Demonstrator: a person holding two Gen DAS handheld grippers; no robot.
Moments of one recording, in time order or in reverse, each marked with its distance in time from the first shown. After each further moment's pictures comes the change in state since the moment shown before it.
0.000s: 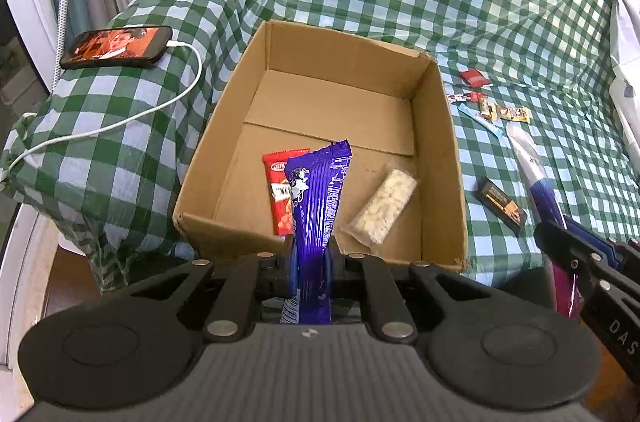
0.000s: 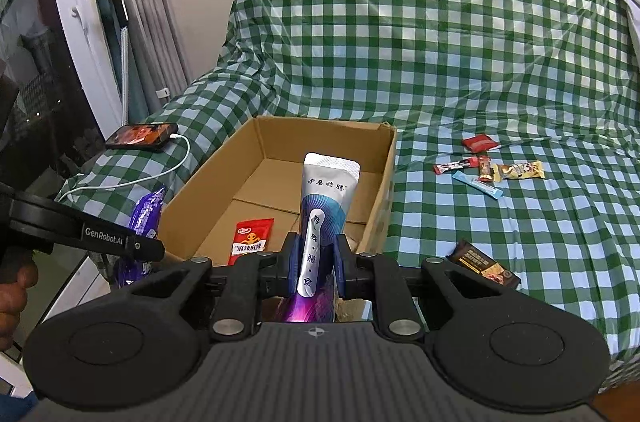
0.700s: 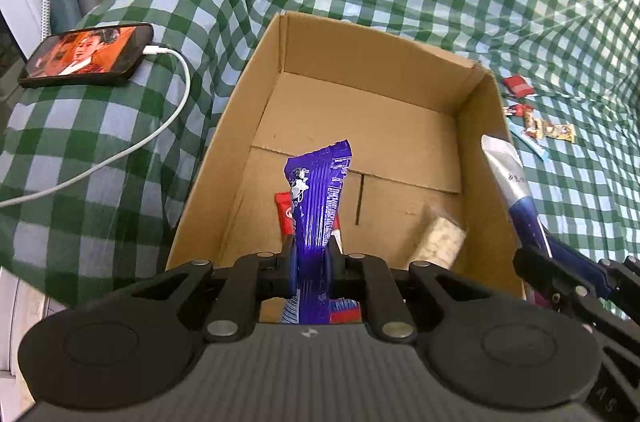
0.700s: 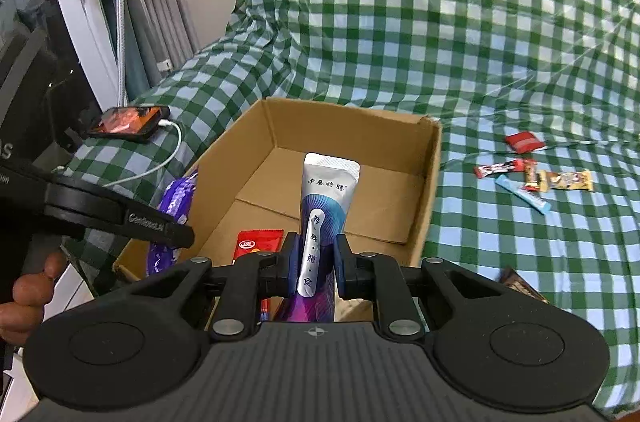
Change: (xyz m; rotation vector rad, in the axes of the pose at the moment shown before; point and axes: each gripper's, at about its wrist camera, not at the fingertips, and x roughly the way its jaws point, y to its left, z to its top) left arm 0.095 0.020 0.069 -0.025 0.072 0.040; right arm 0.109 0.019 0.038 -0.044 0.106 0.044
